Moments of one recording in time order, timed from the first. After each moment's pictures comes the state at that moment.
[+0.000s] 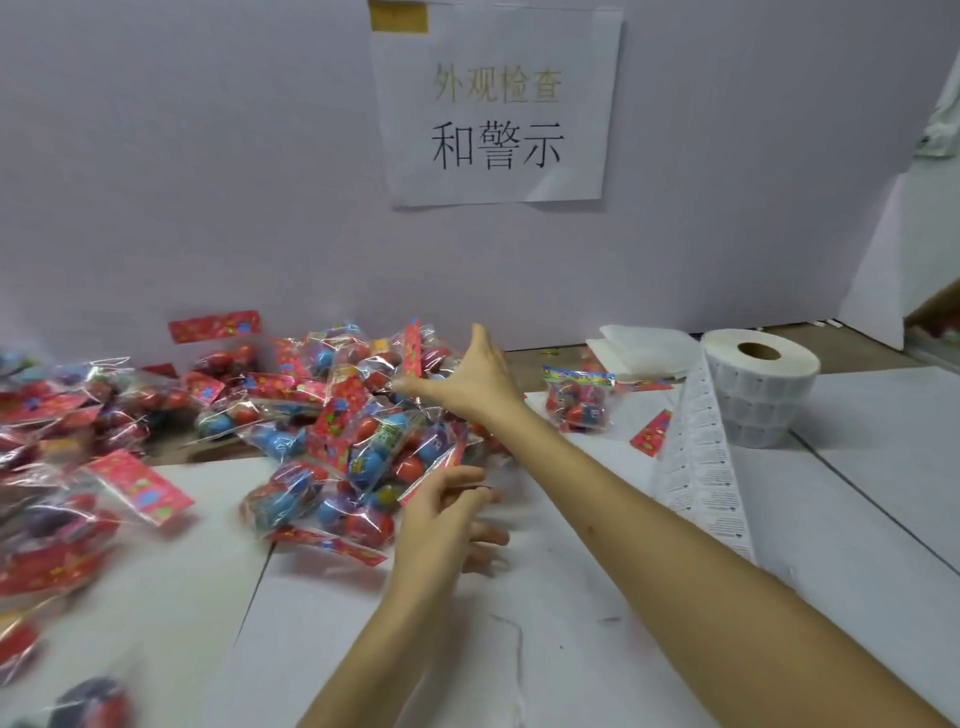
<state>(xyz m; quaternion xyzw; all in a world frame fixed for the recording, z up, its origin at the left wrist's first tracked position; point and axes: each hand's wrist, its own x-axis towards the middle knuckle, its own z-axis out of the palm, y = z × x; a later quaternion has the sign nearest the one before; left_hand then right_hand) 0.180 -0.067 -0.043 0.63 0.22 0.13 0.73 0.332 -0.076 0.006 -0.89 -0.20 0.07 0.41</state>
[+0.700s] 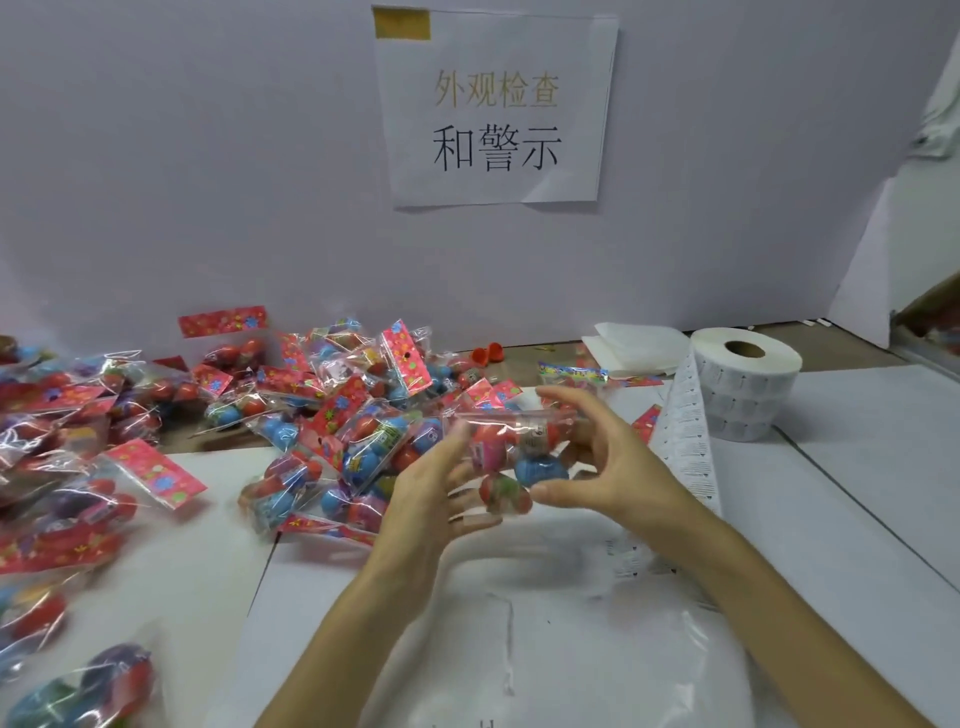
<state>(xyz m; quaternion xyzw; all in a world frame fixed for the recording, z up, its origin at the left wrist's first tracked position) 0.174 -0.056 -0.032 0.62 0.12 0.08 0.77 0.264 -0.233 -0.014 -0.73 -0.32 0.12 0.60</state>
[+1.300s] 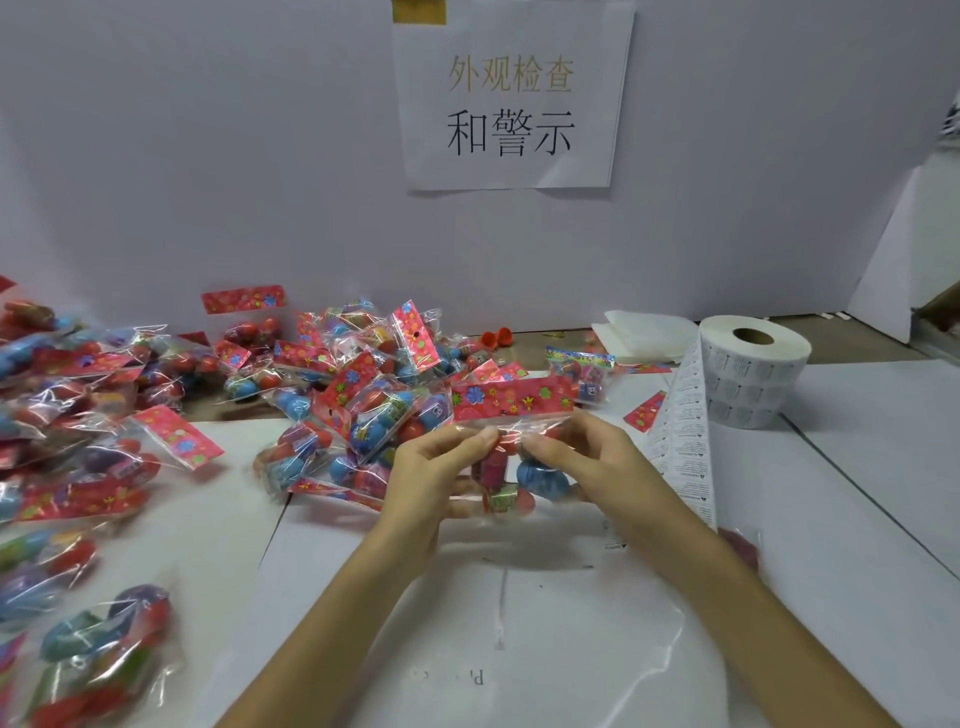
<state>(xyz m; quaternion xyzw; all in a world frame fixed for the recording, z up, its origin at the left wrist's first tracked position) 0.172 -0.060 -0.040 0.65 0.13 0.13 0.74 0.239 -0.231 -0.019 -0.74 -0.22 0.16 0.62</state>
